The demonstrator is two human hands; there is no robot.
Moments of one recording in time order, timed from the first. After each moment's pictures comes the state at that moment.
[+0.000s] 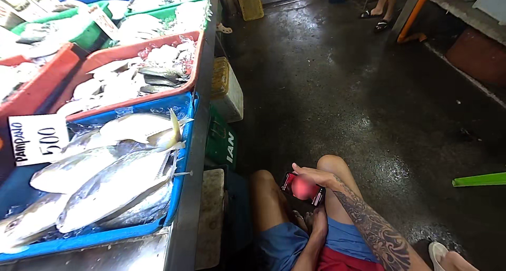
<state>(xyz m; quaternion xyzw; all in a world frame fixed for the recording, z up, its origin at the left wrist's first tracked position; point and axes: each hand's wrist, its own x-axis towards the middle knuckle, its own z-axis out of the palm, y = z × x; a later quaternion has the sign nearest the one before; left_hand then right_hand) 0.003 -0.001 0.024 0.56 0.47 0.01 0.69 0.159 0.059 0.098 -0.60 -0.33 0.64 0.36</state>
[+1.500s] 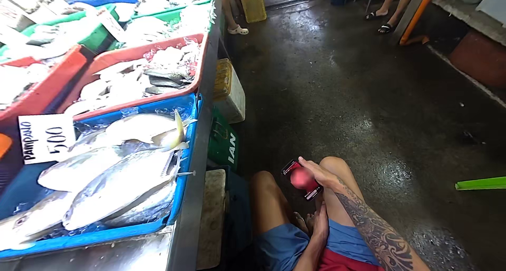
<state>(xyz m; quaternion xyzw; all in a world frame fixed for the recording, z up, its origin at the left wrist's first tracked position) 0.002 -0.002 0.007 0.53 0.49 -0.03 0.69 0.160 0.062 0.100 -0.61 -0.27 0.54 0.51</state>
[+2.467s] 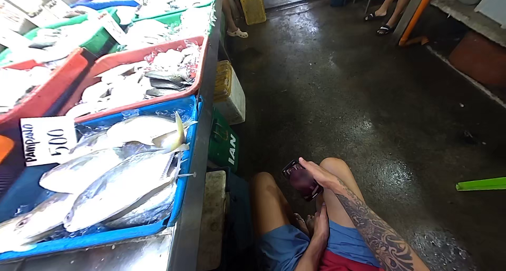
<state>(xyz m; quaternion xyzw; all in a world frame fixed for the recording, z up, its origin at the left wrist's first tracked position) 0.003 -0.002 0.005 0.52 0.50 -0.03 0.70 0.161 0.062 0.099 -0.61 -0.26 0.55 0.51</state>
